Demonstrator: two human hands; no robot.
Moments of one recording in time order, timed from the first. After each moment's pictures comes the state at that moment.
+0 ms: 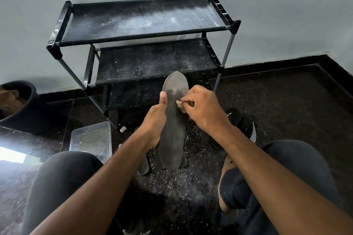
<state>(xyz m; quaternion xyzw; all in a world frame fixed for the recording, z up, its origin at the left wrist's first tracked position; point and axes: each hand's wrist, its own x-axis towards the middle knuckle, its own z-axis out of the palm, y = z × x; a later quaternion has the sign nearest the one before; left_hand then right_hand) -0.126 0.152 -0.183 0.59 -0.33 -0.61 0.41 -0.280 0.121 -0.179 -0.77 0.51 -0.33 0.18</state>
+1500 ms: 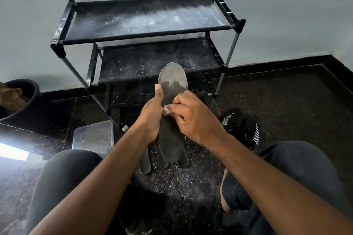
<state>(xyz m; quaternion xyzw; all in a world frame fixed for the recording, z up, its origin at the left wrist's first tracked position) -0.109 0.135 -0.190 0.50 -0.24 -0.69 0.46 -0.256 0.147 -0.175 -0.87 0.39 -0.30 0.08</state>
